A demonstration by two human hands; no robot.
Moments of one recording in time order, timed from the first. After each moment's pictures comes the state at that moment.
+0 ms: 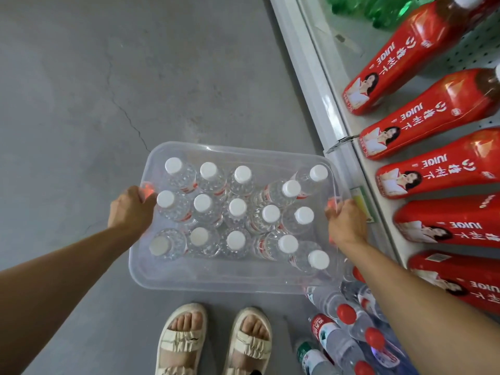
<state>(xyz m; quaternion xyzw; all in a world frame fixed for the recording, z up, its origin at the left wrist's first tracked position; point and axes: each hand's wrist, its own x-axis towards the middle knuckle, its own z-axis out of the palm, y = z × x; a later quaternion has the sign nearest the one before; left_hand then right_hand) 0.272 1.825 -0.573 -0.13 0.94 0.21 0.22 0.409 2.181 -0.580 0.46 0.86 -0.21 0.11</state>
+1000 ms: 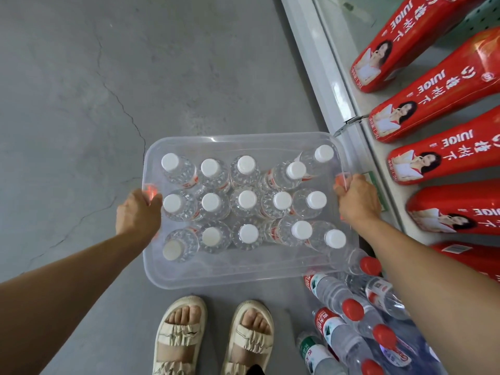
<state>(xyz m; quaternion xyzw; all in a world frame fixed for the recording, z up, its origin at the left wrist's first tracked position) 0.304 1.849 -0.593 -0.16 0.94 0.21 0.20 0.394 2.209 -0.594 0.41 0.89 -0.16 0.14</state>
